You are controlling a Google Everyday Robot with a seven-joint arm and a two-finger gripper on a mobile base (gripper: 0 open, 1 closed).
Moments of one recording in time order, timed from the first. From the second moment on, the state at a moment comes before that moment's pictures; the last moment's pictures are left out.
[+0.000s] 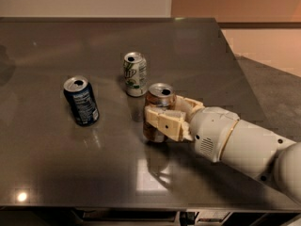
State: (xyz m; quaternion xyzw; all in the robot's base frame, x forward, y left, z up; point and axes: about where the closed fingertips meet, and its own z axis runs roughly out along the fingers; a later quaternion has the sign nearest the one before) arm 0.437 -0.031 0.917 -0.71 -0.25 -0.57 0.33
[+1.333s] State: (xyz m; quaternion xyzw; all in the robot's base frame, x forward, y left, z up) arm 0.426 -0.019 0.897 -0.71 -0.24 -0.61 0.25
